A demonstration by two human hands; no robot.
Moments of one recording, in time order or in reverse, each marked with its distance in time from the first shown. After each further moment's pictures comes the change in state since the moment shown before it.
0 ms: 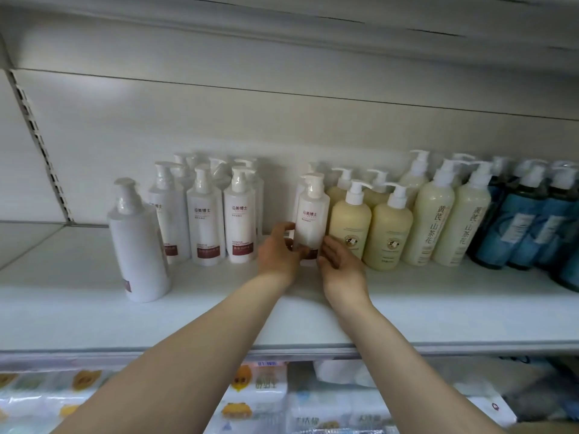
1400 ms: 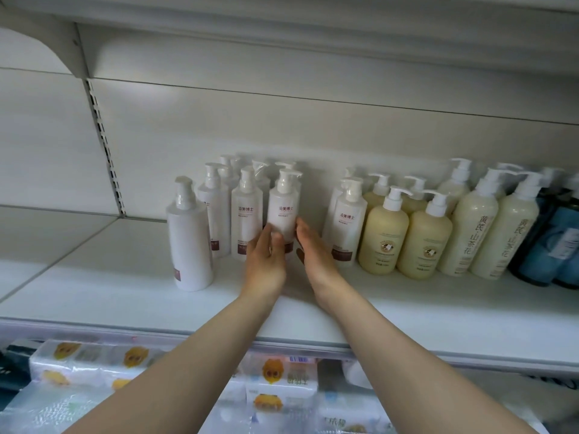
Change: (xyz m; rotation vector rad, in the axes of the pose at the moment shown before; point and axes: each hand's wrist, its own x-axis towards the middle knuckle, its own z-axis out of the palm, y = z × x) left_hand -0.036 -0.013 -0.073 -0.103 0.162 0.006; right_hand -0.004 -0.032 0.086 0.074 -0.352 0.046
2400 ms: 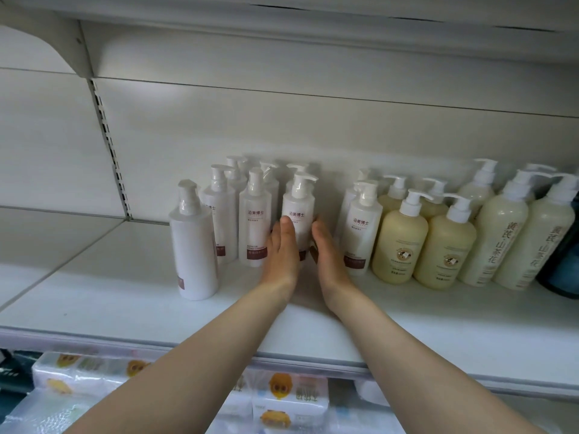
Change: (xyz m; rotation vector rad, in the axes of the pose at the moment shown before) left_hand 0.031 0.000 0.017 -0.269 -0.059 -0.137; right_hand 0.020 0.011 0.001 0.147 -0.021 -0.042
